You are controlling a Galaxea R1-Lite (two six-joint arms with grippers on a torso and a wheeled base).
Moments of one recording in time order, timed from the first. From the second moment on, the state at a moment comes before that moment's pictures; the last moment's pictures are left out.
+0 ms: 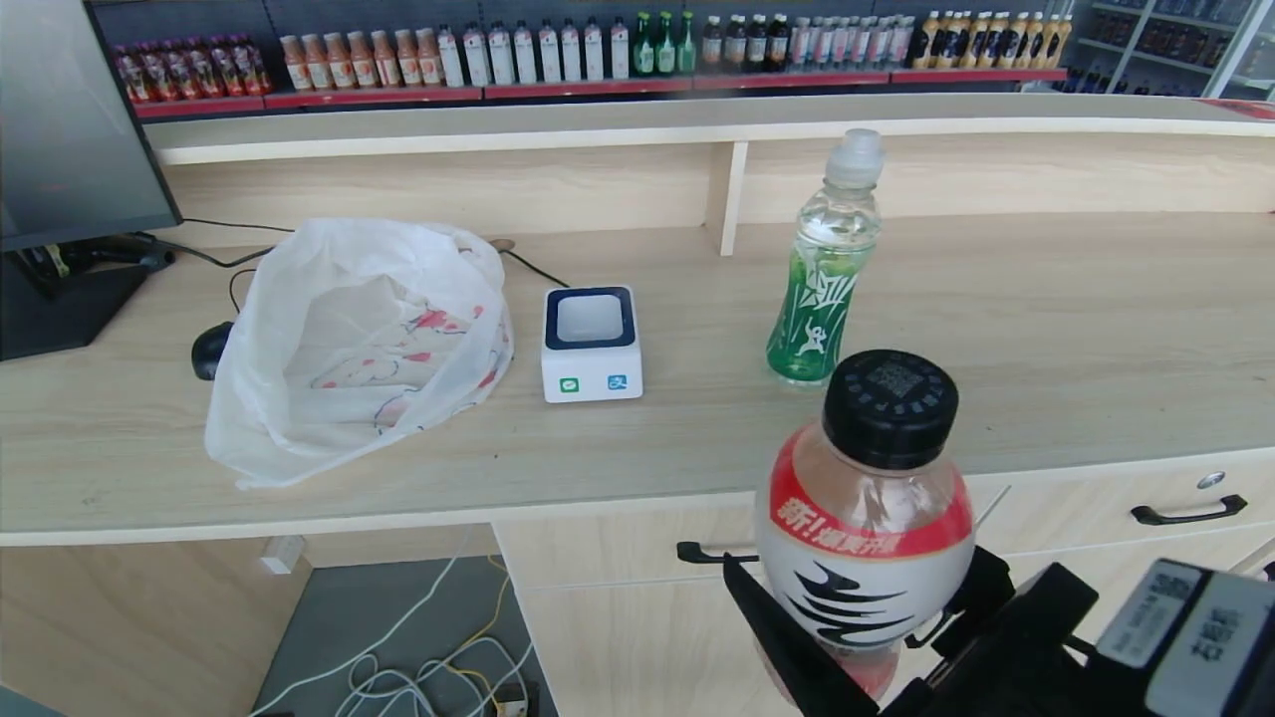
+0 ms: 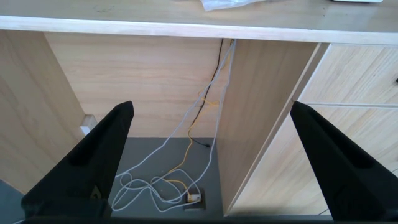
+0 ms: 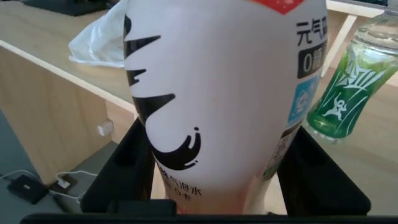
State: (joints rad) left arm 0.00 0.00 0.00 0.00 0.00 0.00; right arm 1.27 1.60 -0.31 -1.57 -0.64 -0.41
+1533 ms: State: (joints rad) left arm 0.00 0.00 0.00 0.00 0.00 0.00; right arm 1.25 1.70 -0.43 -1.57 -0.22 -1.50
